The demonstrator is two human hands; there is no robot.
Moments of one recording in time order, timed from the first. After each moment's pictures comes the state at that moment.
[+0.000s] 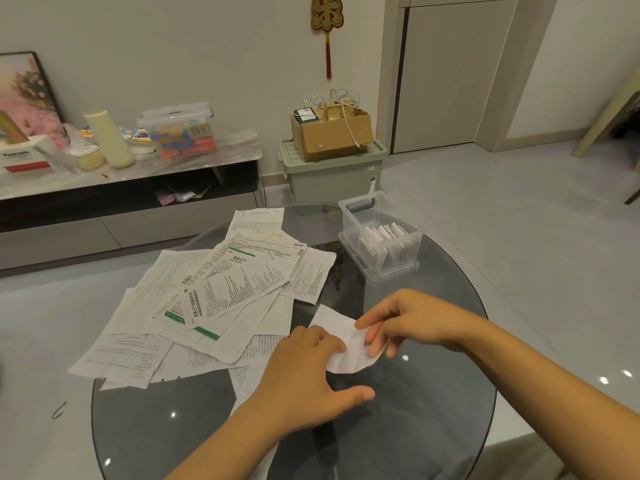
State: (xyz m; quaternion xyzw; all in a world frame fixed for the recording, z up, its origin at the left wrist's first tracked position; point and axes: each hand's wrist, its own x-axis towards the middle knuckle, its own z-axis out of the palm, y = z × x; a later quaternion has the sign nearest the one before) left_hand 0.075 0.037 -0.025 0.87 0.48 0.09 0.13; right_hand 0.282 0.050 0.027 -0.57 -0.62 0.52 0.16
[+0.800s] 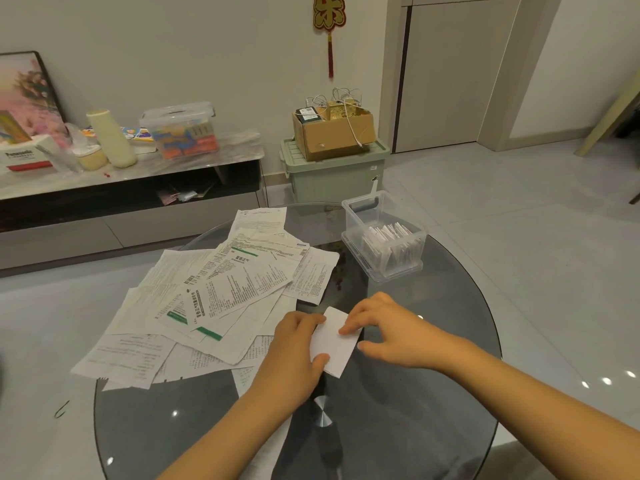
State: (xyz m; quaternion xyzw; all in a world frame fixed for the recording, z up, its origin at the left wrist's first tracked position) left_hand 0.069 0.056 -0.031 0.79 0.54 0.18 0.23; right_hand 0.262 0.056 -0.006 -0.52 -0.81 0.23 0.12
